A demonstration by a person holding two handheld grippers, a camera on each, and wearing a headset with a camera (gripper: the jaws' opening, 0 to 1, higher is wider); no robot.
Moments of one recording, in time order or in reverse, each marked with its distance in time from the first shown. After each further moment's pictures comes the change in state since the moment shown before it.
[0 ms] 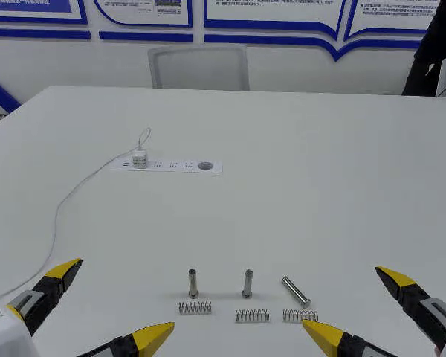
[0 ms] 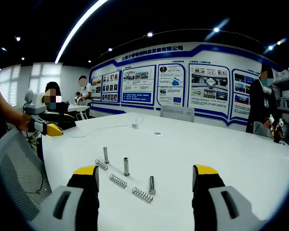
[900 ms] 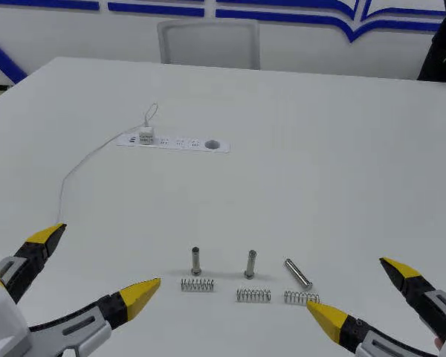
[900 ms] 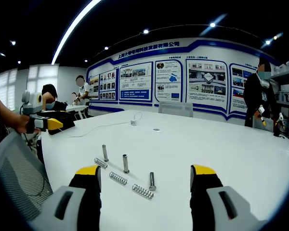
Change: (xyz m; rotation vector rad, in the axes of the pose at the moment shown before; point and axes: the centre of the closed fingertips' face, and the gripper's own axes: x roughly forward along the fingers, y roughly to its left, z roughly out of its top) left arm -0.009 0.017 0.014 -0.019 -0.060 0.095; right arm 0.000 -0.003 -0.008 0.041 0.035 -0.012
